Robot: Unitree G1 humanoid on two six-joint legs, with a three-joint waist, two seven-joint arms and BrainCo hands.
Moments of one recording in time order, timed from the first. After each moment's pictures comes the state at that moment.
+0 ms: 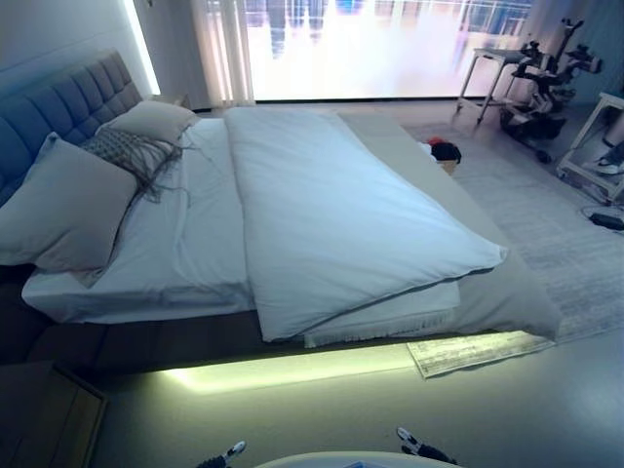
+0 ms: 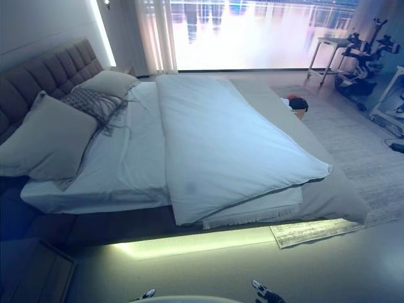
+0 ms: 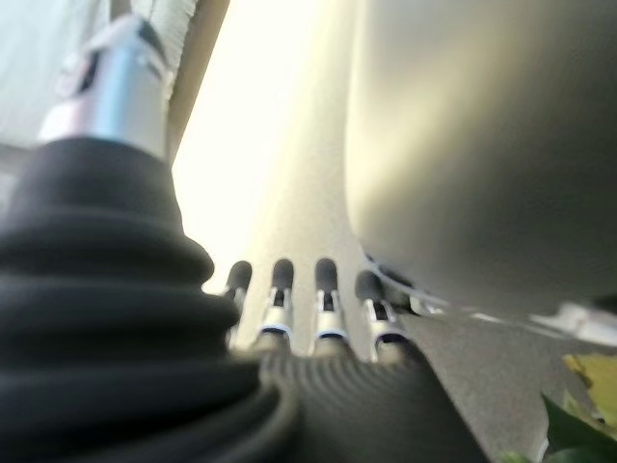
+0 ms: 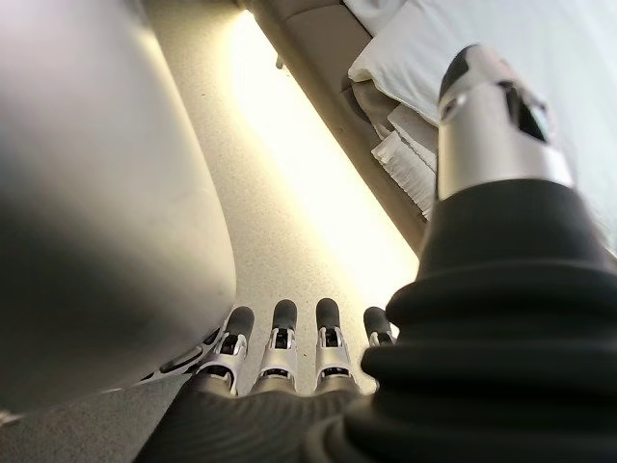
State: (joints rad) left arm 0.04 0.22 -0.13 1.33 -0.52 0.09 -0.21; right arm 0.05 -0.21 0.15 1.31 0.68 0.00 0.31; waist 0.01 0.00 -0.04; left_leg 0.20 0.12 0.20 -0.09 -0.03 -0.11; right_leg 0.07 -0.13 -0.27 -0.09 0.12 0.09
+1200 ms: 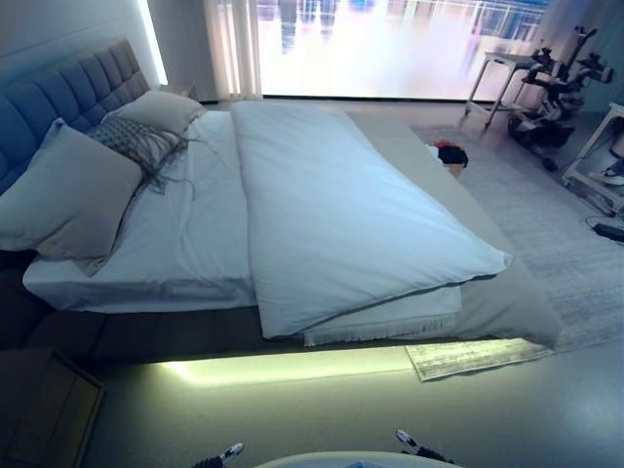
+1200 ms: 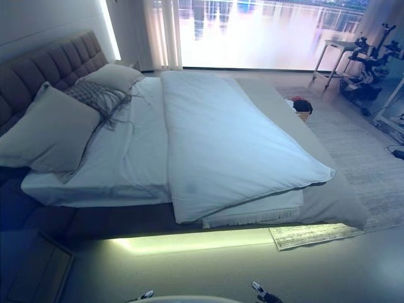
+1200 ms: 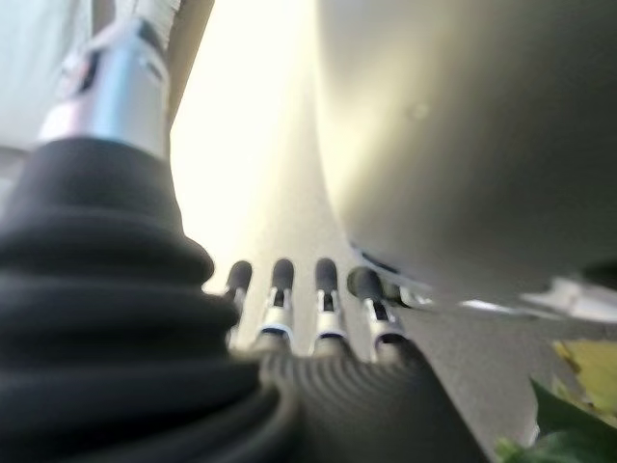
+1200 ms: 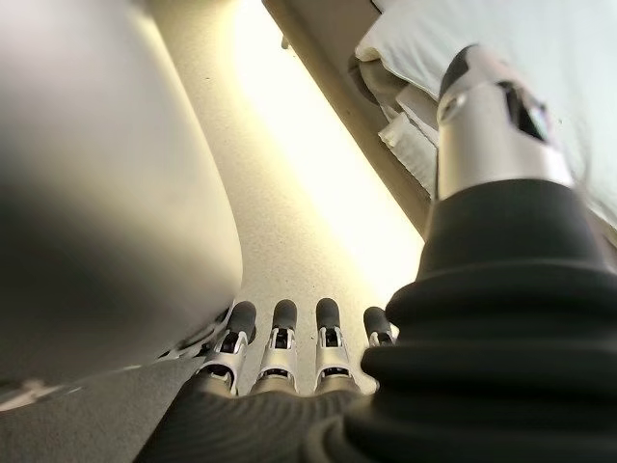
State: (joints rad) left arm 0.03 0.24 -0.17 1.34 -0.44 0.11 -0.20; right arm 0.06 -0.20 0.15 1.32 0.75 0.04 0.27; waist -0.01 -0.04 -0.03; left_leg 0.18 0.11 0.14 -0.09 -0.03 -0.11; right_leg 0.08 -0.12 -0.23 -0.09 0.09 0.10
